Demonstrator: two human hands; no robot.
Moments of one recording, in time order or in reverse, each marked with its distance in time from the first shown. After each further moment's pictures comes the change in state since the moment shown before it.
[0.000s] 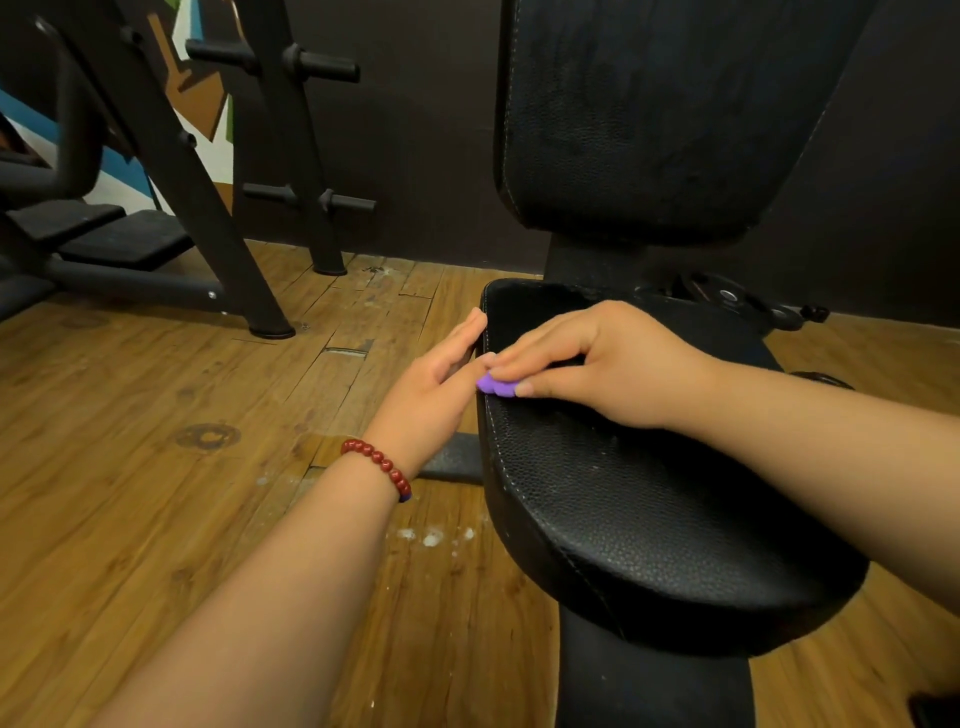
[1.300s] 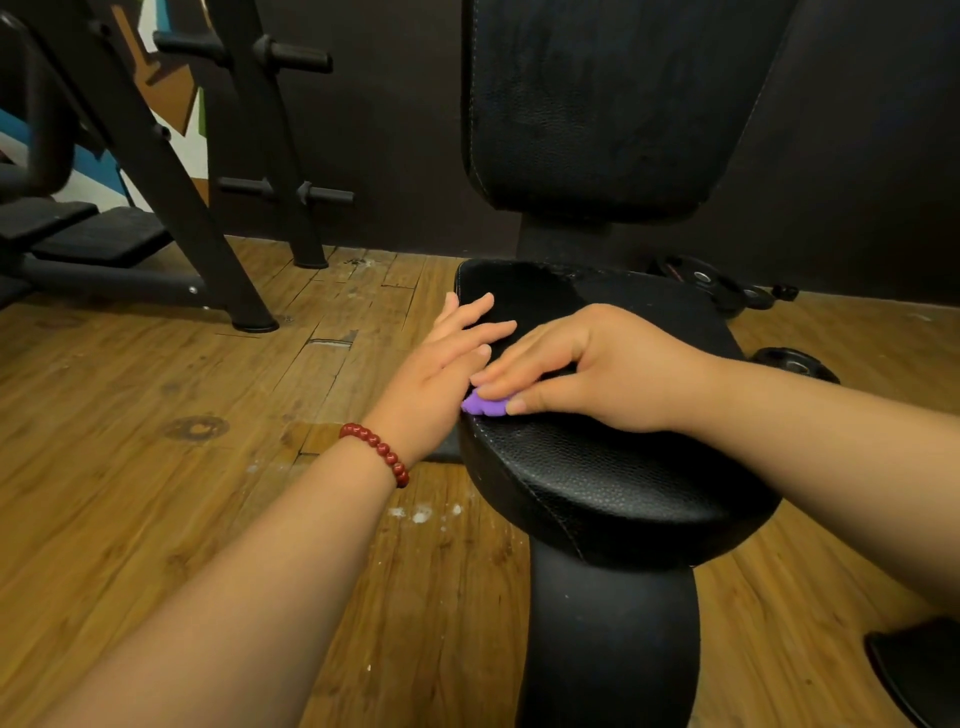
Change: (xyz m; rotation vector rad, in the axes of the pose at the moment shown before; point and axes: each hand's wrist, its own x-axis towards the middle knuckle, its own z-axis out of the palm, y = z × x) left_hand -0.020 0.007 0.014 0.105 -0.107 0.239; right_hand -0.042 -0.026 0.000 0.012 -0.121 0.025
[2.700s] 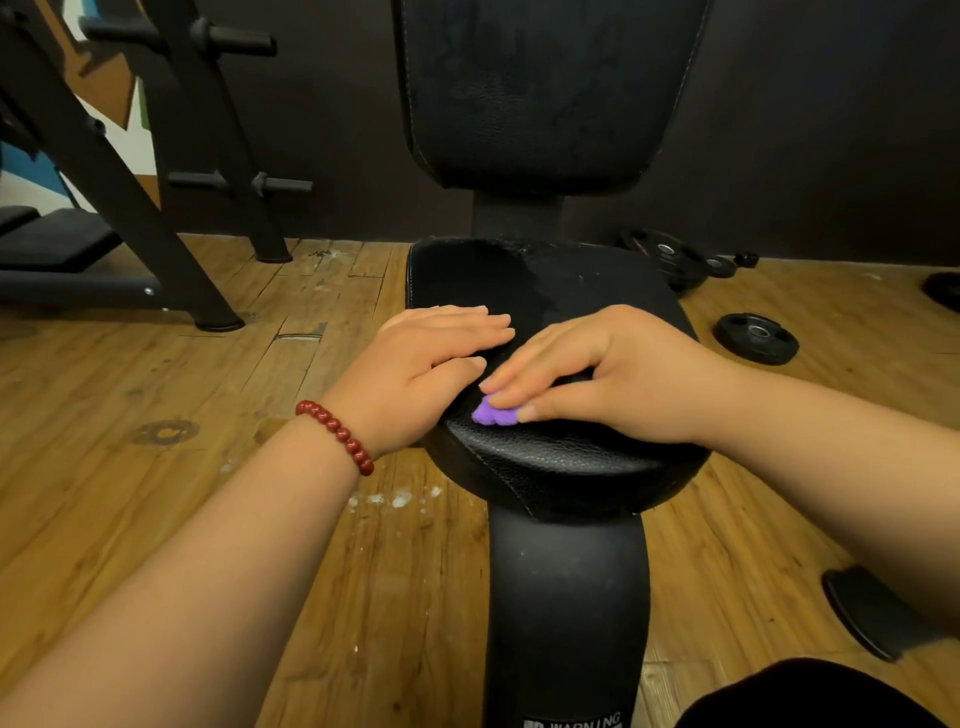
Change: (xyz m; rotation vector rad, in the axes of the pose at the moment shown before) left_hand -0.007 0.028 0.005 0.396 -0.187 0.225; right_hand -0.057 -0.002 0.000 0.018 0.080 0.029
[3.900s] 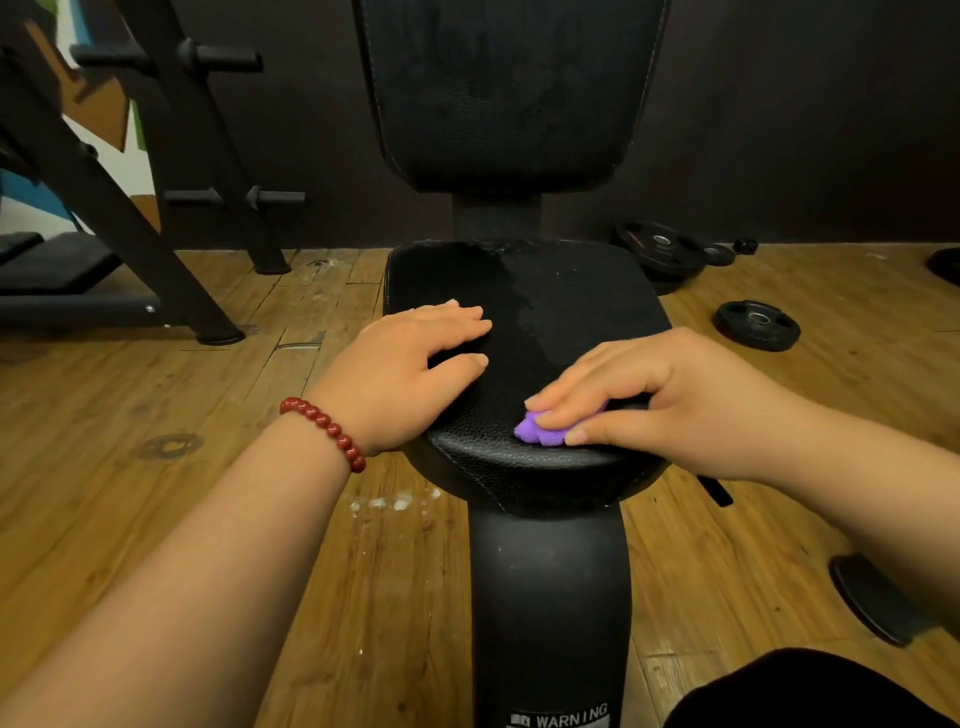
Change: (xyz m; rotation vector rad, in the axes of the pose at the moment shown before) left_hand 0.010 0.034 -0.004 0.152 -0.091 -0.195; right_hand -0.052 0.012 -0.008 -0.010 0.116 0.004
